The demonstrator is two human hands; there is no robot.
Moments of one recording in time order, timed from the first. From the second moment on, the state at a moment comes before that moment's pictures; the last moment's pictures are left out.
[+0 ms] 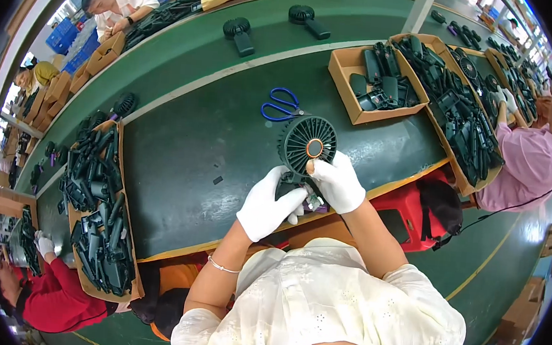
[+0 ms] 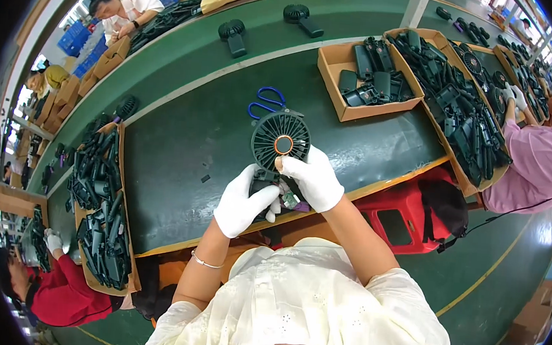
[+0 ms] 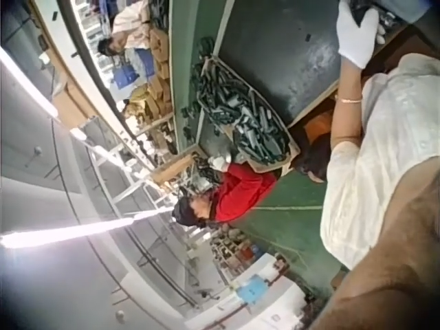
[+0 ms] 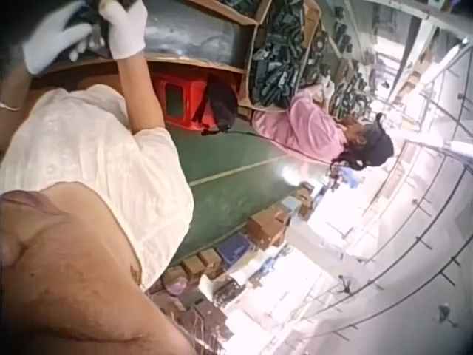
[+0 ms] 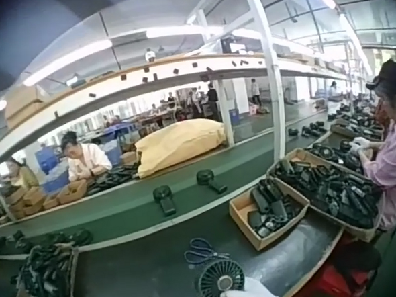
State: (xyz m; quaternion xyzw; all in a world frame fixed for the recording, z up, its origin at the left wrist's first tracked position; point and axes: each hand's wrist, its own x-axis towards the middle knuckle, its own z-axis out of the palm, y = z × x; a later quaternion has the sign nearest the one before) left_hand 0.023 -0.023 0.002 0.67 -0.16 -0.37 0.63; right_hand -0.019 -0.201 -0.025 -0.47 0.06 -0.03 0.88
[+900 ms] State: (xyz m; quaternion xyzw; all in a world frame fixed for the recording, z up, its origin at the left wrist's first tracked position) left_hand 0.022 -0.015 0.015 0.57 -0.06 -0.35 0.74; right_hand -0.035 -0.238 0.031 -0.80 0.01 -0.03 0.61
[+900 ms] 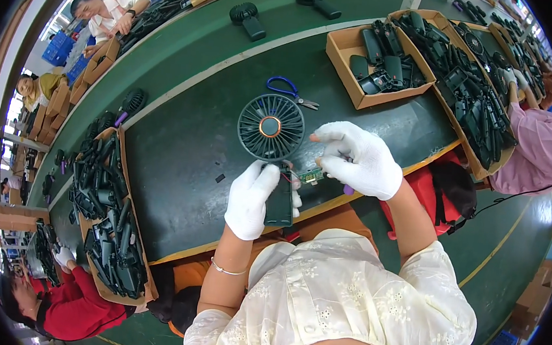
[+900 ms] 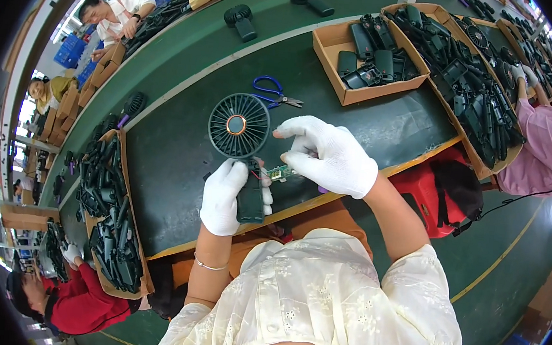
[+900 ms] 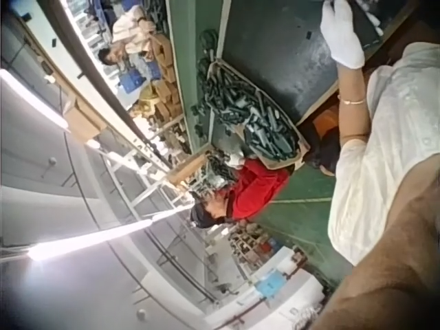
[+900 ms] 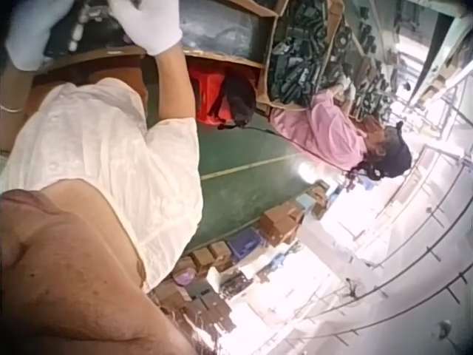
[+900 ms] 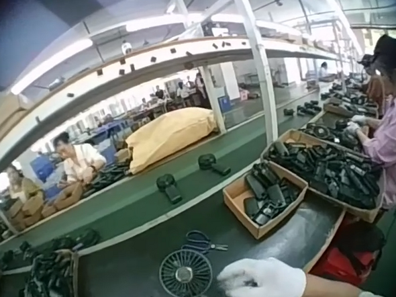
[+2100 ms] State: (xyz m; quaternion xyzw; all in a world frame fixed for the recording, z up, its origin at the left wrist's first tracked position) left_hand 0.014 -0.020 -0.009 0.77 -0.51 0.09 0.37; right_hand -0.027 -0.209 -0.070 -0.53 -0.06 -0.01 0.85
